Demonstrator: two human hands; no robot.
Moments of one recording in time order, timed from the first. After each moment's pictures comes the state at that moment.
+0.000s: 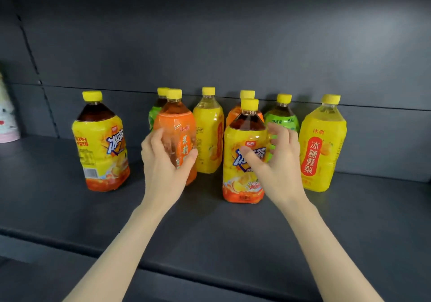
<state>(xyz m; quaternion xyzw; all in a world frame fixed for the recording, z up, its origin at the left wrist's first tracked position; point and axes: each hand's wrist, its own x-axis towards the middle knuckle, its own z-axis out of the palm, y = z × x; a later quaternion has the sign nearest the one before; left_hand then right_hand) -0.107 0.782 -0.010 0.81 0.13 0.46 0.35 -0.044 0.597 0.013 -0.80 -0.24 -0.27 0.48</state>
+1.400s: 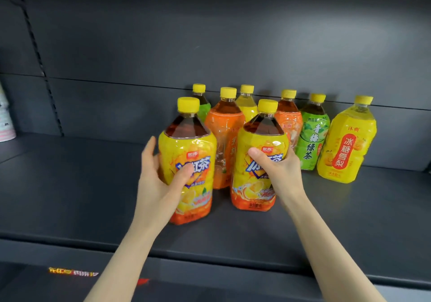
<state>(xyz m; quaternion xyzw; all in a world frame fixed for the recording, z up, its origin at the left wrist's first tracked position) -0.185 0.887 -0.017 0.70 0.03 0.36 0.61 -0.083 0.698 -0.001 -0.69 -0.15 -0.12 0.70</state>
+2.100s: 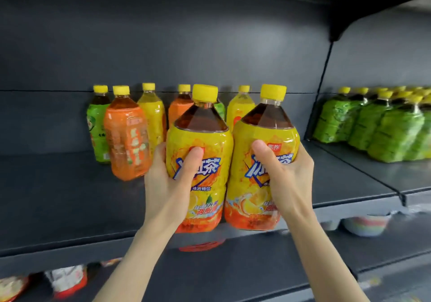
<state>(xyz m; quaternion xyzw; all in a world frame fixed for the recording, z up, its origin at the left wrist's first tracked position) -0.214 0.701 0.011 0.66 -0.10 0.31 0.68 -0.207 0.530 0.025 -0.67 -0.06 -0.28 0.68</state>
